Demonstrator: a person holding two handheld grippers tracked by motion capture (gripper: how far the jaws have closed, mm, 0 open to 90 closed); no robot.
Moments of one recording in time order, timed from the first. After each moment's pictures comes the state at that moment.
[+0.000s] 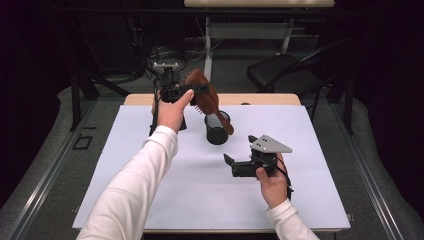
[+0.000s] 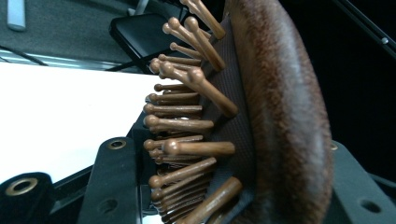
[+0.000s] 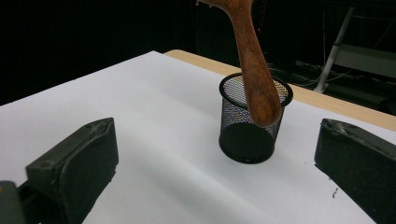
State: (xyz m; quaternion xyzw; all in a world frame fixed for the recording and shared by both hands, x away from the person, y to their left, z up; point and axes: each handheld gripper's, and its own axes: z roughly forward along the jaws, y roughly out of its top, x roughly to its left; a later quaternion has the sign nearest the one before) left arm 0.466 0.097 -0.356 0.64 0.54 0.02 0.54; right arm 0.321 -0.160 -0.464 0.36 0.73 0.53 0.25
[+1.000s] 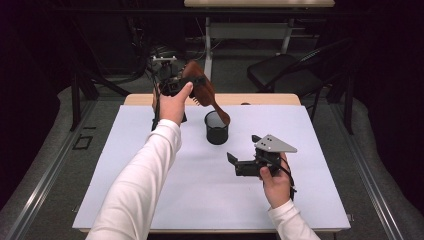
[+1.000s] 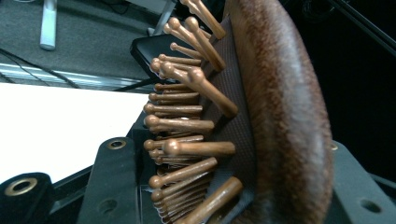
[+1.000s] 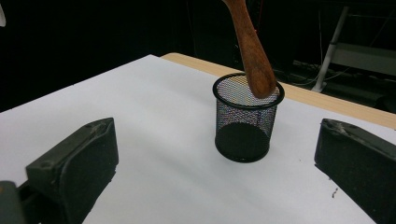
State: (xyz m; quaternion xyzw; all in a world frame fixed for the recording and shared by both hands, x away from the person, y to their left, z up) left arm 0.482 0.100 -0.350 0.62 0.56 0.06 0.55; right arm 0.321 -0.168 -0.463 0.37 0.72 0.54 0.25
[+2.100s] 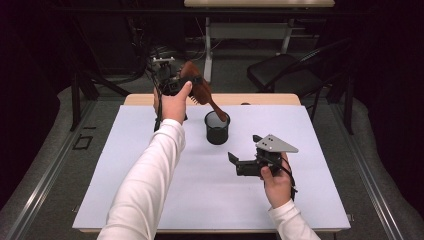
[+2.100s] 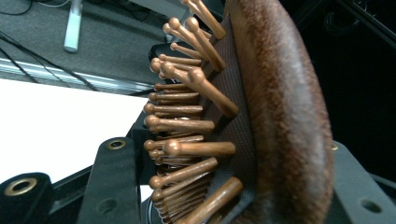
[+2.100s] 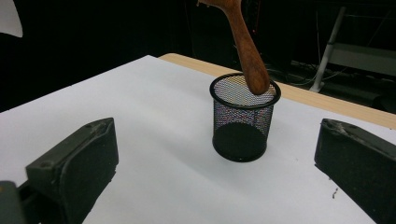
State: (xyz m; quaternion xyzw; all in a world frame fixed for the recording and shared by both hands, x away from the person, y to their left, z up) left arm 0.492 0.102 -0.360 0.60 0.59 0.08 0.54; right arm 0.321 -0.171 -0.462 0.37 0.72 0.54 0.25
